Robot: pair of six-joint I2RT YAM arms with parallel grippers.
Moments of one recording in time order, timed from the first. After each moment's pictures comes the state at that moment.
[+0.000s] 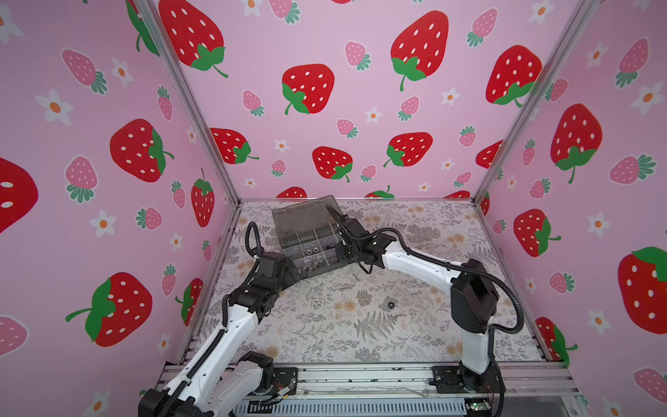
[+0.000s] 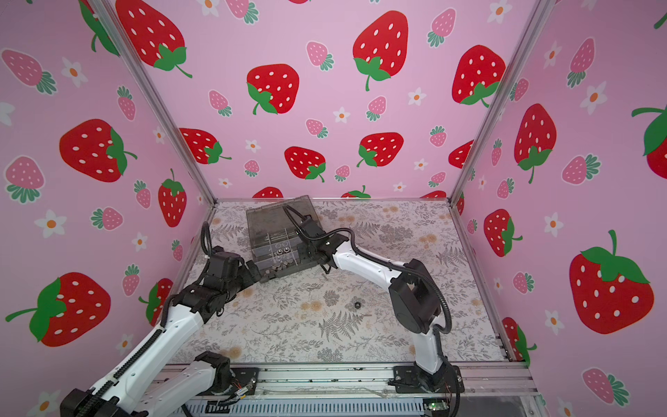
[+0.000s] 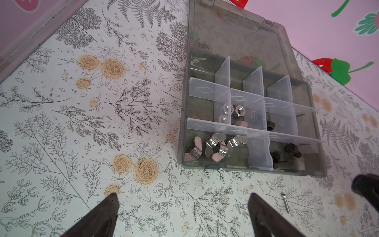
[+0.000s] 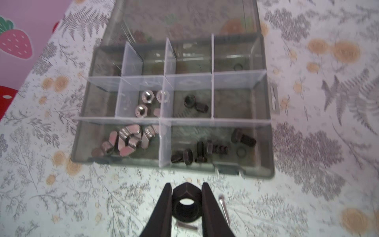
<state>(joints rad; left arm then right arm) -0.27 0.95 0.71 -0.60 -0.26 -0.70 0.95 2.00 1.69 -0.51 0.17 0.39</state>
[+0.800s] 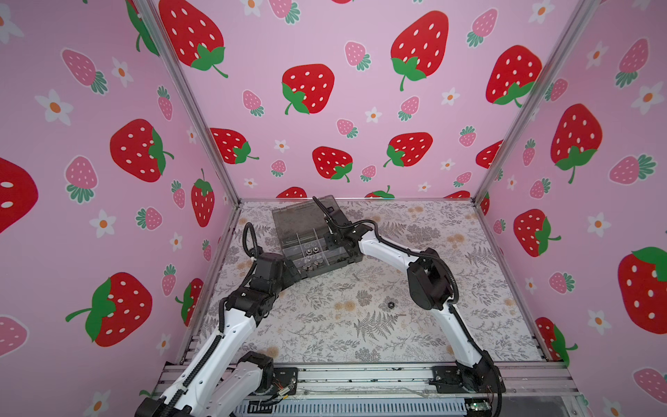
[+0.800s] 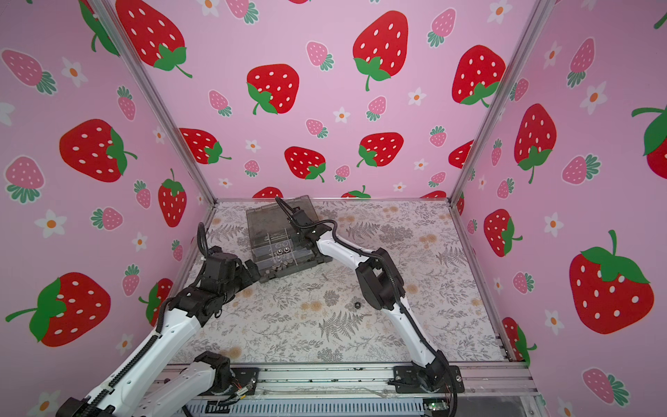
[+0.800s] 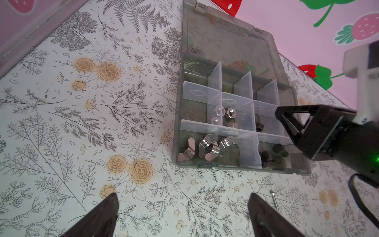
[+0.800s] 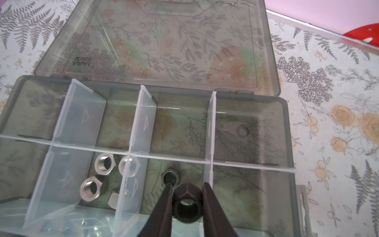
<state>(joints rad) -0.27 0.90 0.71 -0.60 -0.25 -0.70 0.89 2.40 2.10 -0.50 0.20 0.23</state>
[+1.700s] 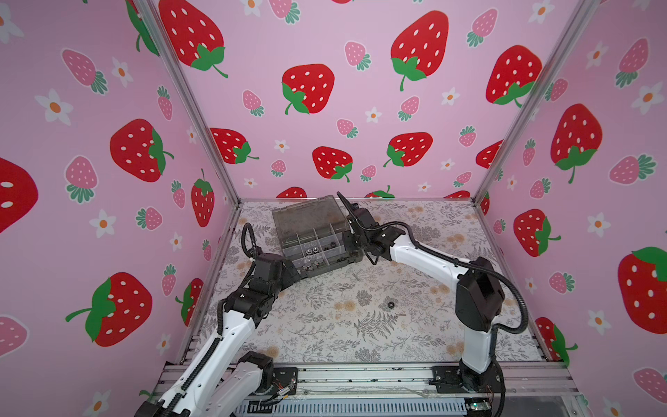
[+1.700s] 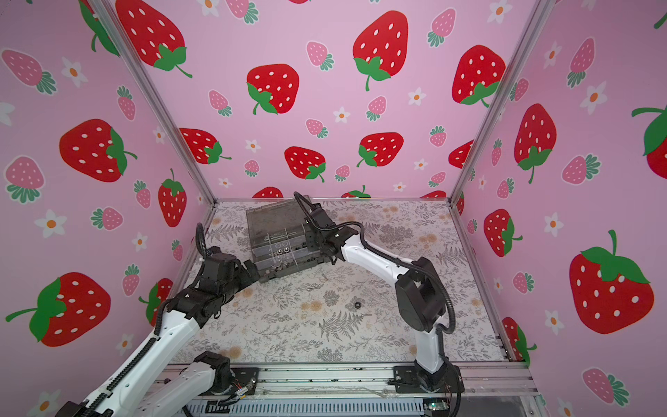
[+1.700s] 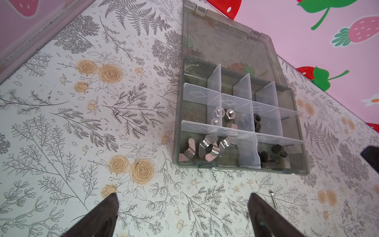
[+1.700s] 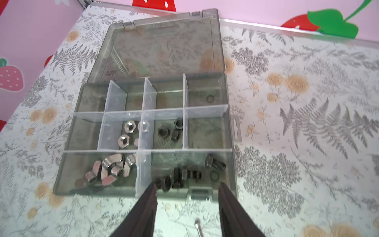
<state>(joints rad) -0.27 0.89 0.71 -0.61 -0.26 -0.70 0.88 1.87 1.55 -0.45 0.20 0.40</state>
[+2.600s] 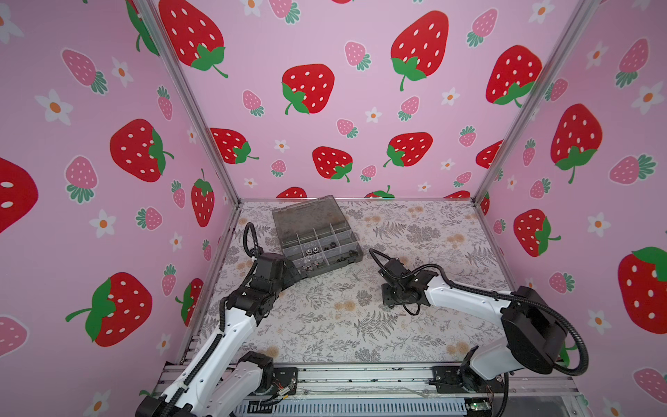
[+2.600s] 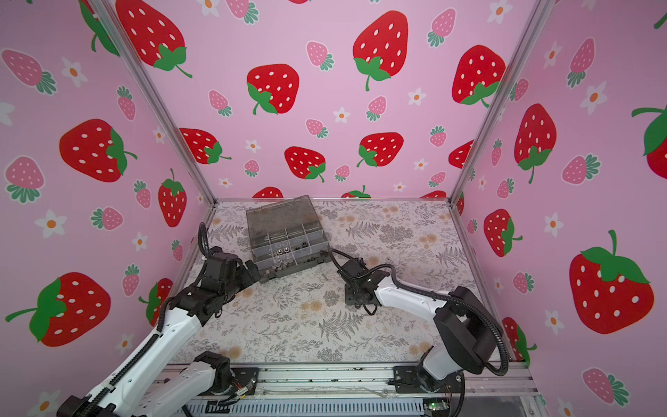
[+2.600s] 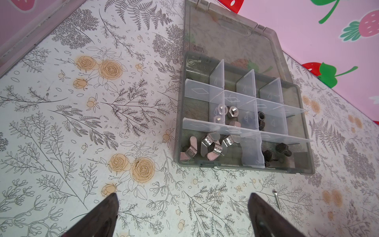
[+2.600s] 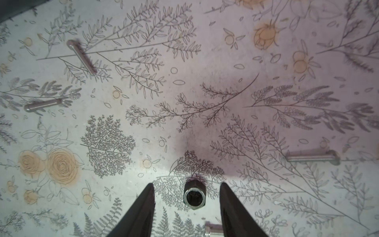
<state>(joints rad) -0.27 0.92 0.71 -0.60 -0.25 -0.71 0.91 1.51 0.87 -0.56 0.16 0.68</state>
